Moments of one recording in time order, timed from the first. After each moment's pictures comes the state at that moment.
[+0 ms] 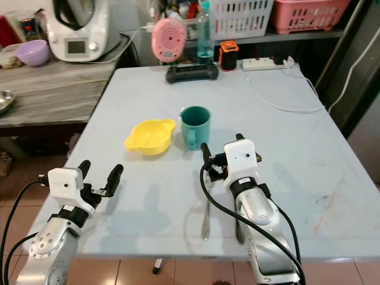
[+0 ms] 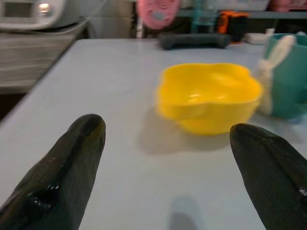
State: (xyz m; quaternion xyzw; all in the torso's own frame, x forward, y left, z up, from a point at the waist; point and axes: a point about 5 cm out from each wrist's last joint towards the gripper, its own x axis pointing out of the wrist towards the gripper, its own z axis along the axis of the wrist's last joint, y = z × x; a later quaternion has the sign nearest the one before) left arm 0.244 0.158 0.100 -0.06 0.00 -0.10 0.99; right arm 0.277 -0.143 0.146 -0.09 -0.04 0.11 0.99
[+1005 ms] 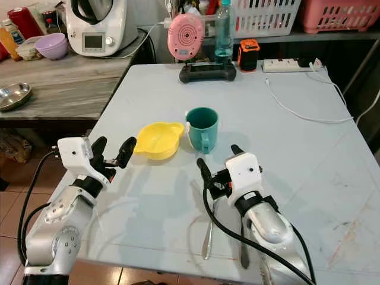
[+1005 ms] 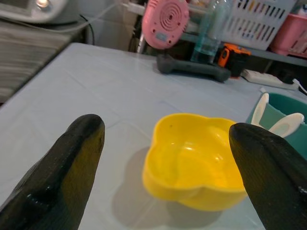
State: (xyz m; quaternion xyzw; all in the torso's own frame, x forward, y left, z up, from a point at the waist) left arm 0.284 0.142 0.143 -0.15 -0.02 -0.13 0.98; right arm 0.248 -0.142 0.145 -0.08 -0.03 0.19 0.98
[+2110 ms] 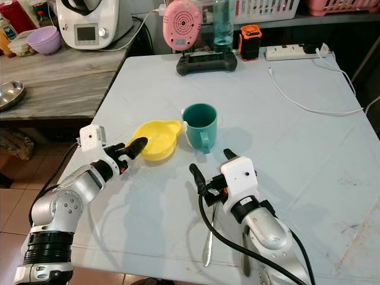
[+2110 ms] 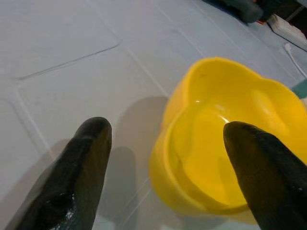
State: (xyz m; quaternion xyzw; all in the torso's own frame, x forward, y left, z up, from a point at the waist) left arm 0.322 0.141 0.132 -0.26 0.15 -0.14 0.94; right arm 0.237 -0.132 0.146 -0.07 -0.01 0.22 0.97
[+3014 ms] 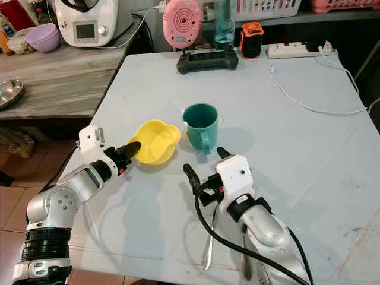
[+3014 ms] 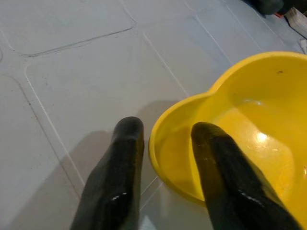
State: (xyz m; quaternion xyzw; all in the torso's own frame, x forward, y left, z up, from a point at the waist) left arm 0.323 0.143 0.132 -0.28 0.19 -0.13 0.93; right arm 0.238 -0.124 0.149 -0.06 -0.02 0.25 0.97
